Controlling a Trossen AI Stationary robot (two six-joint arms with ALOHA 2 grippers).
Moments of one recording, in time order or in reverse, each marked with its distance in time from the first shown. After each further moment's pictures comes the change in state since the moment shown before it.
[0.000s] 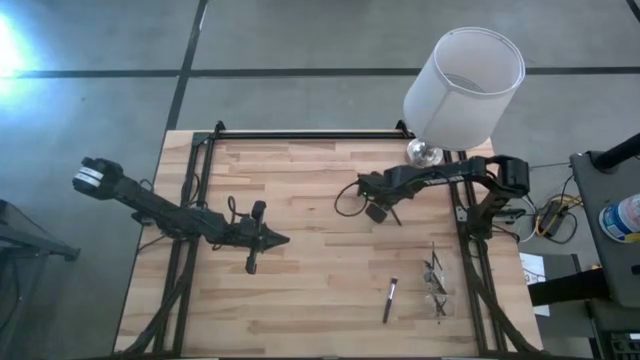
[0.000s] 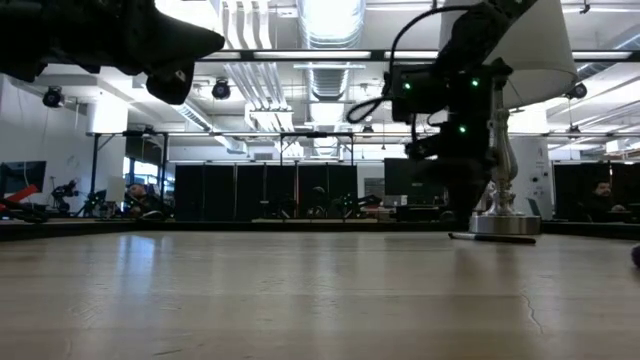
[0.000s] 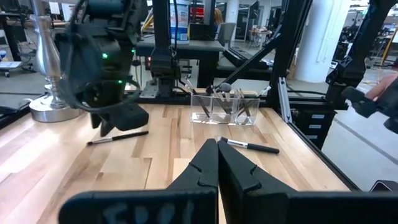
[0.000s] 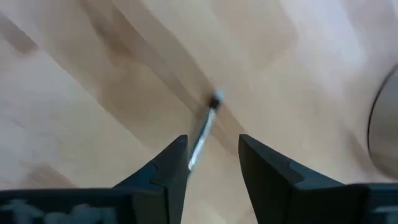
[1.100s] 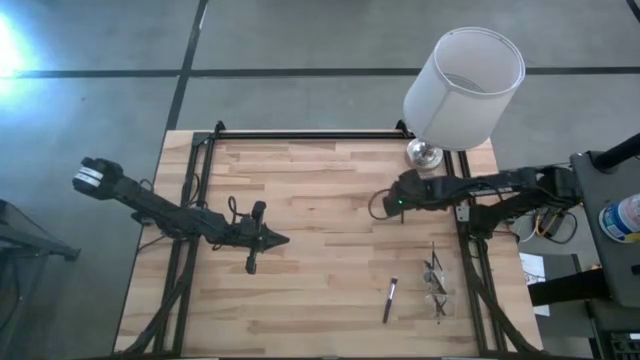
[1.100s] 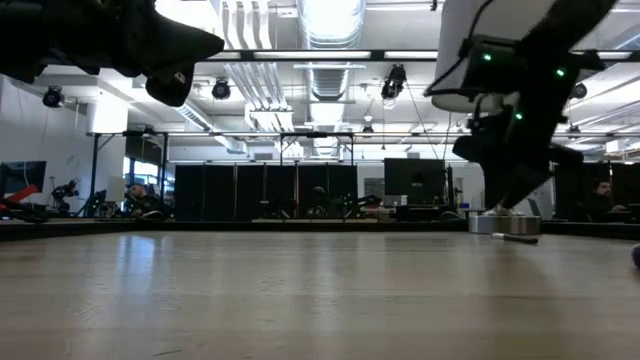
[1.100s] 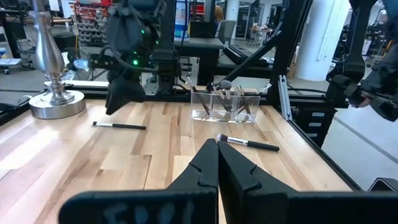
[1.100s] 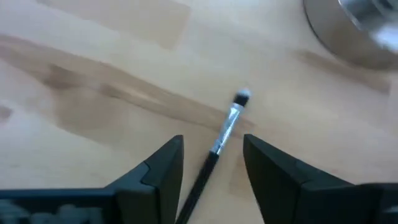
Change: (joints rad) left arm 0.000 0.000 -0.002 -0.008 0.000 -0.008; right arm 0.040 -0.412 -0.366 0.164 0.133 0.512
